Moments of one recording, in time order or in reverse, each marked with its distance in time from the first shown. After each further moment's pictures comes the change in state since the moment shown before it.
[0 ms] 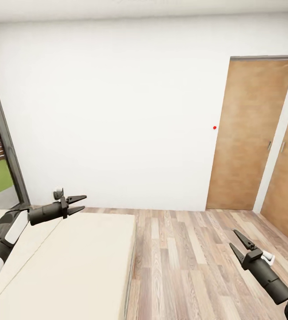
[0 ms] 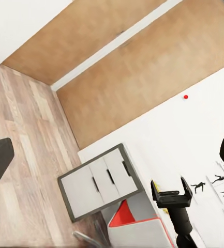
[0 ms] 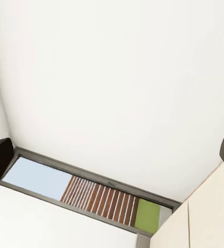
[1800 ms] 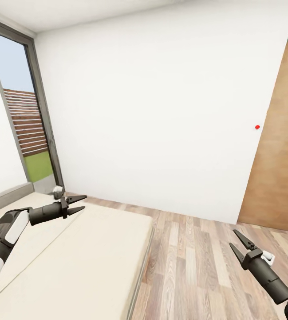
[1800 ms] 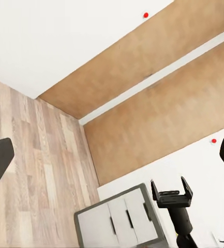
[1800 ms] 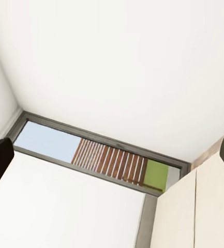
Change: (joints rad) left arm 0.000 0.000 0.000 0.000 -0.001 0.000 0.000; right arm 0.000 0.000 0.002 -0.002 0.000 0.000 0.000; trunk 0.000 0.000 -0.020
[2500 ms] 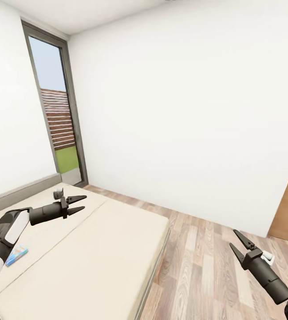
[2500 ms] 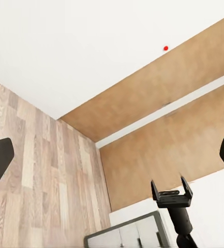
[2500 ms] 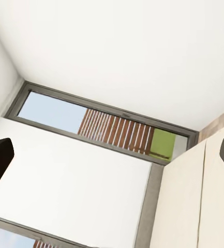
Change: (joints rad) left arm 0.000 0.000 0.000 0.000 0.000 0.000 0.000; right arm 0.000 0.000 0.000 0.000 0.001 0.000 0.000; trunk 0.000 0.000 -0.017
